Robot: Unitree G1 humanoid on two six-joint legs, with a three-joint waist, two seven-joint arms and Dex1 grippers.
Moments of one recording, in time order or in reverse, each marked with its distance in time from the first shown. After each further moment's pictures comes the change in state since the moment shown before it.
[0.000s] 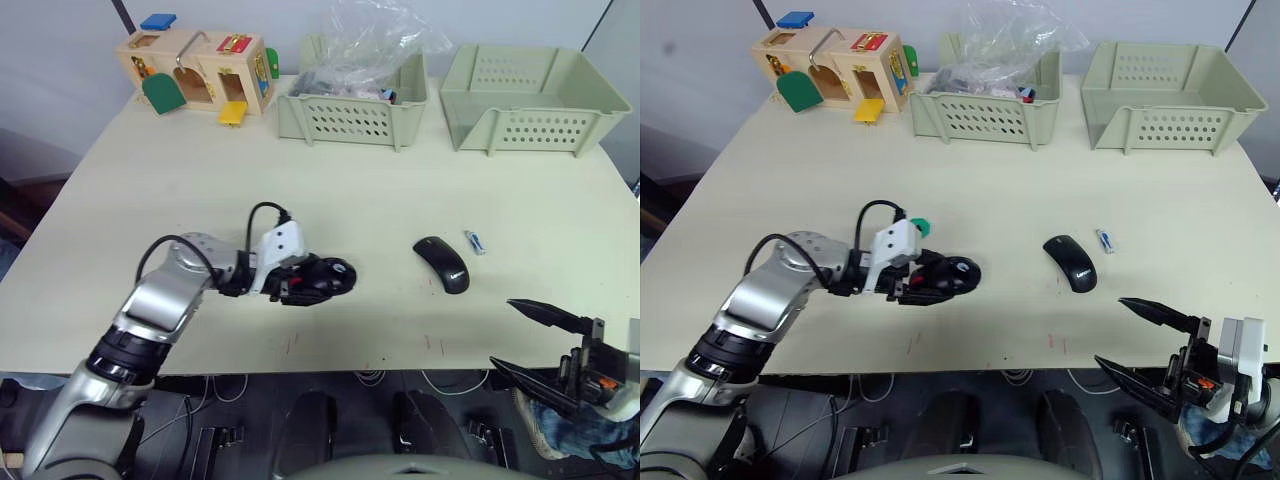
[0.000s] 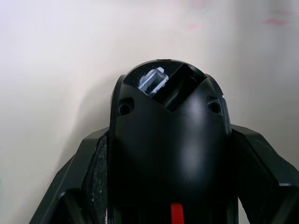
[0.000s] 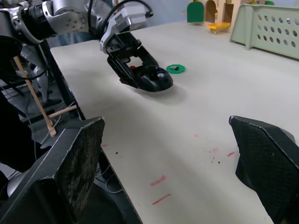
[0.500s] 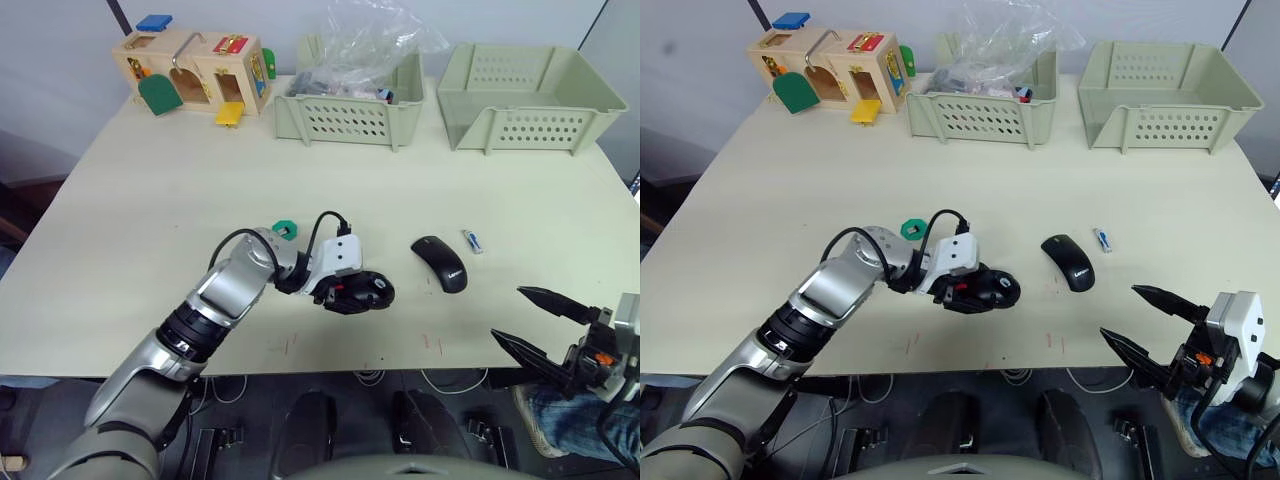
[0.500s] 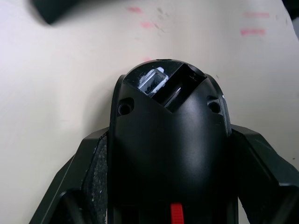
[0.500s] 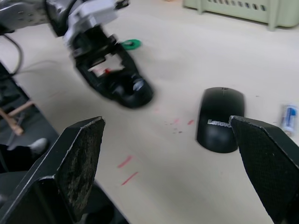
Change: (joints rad) left arm -0.147 -0.158 -0.229 0.084 0.175 0.038 0.016; right arm -0.040 -0.082 -0.051 -0.111 0.043 0.238 -0.296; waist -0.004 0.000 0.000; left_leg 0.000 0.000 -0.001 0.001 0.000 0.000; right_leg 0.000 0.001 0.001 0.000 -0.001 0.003
